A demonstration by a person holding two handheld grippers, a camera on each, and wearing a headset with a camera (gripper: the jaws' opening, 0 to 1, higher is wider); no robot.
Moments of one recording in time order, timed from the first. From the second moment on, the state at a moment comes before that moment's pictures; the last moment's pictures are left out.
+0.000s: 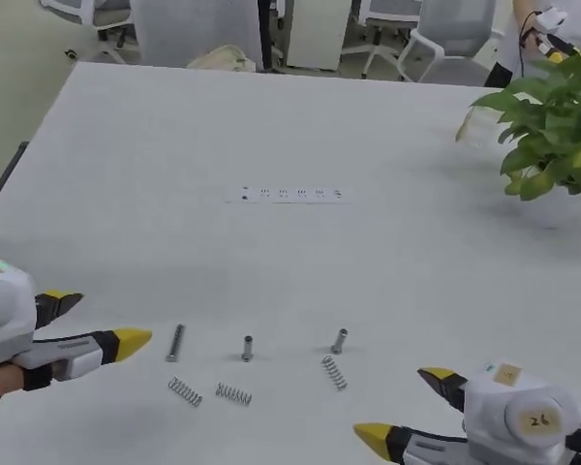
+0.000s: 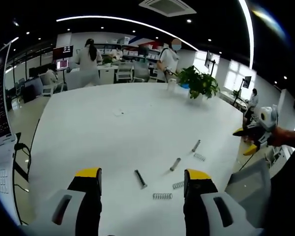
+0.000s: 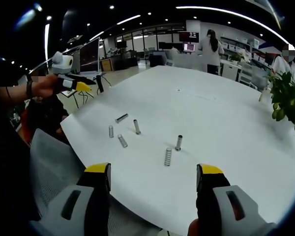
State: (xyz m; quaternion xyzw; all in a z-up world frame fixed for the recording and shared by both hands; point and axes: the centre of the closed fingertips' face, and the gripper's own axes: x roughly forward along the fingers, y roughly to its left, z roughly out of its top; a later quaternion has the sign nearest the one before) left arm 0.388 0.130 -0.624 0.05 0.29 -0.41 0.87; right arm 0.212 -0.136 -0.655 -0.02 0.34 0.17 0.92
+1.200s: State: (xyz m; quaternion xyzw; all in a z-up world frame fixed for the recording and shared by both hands) left arm 0.429 0.083 -0.720 0.04 0.37 -0.39 0.84; right arm 0.224 -0.127 -0.657 -0.02 0.35 0.19 0.92
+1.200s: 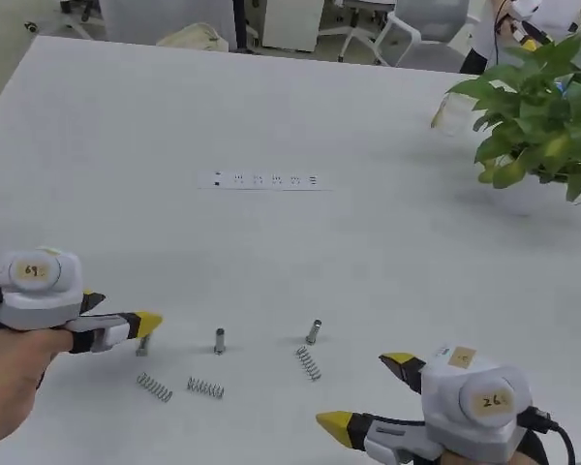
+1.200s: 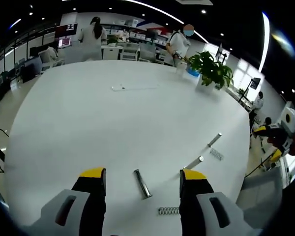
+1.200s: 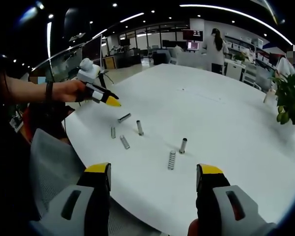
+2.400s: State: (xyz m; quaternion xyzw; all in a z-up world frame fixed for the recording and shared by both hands) left arm 0.432 0.052 -0.778 0.02 0.43 -0.36 0.83; right arm 0.217 -0.144 -0.661 -0.01 0.36 0.16 0.92
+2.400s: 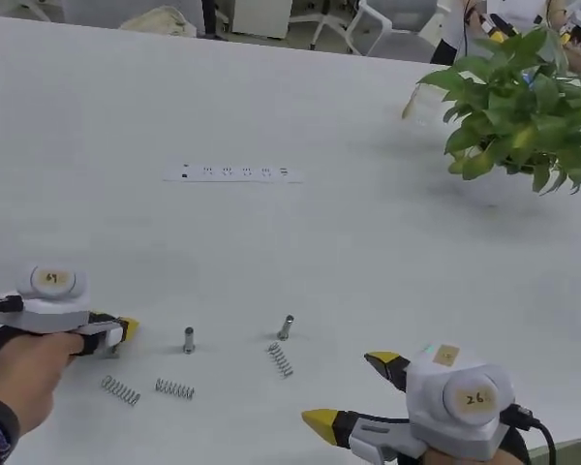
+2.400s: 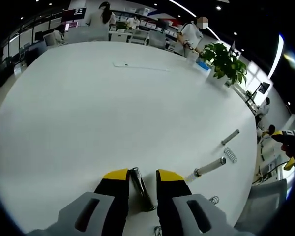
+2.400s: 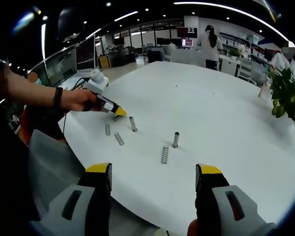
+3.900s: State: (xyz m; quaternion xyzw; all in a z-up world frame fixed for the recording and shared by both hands) left arm 0.439 0.064 -0.763 0.14 0.40 -0.37 0.82; right arm 0.217 -0.146 -0.662 -0.01 0.35 0.16 0.92
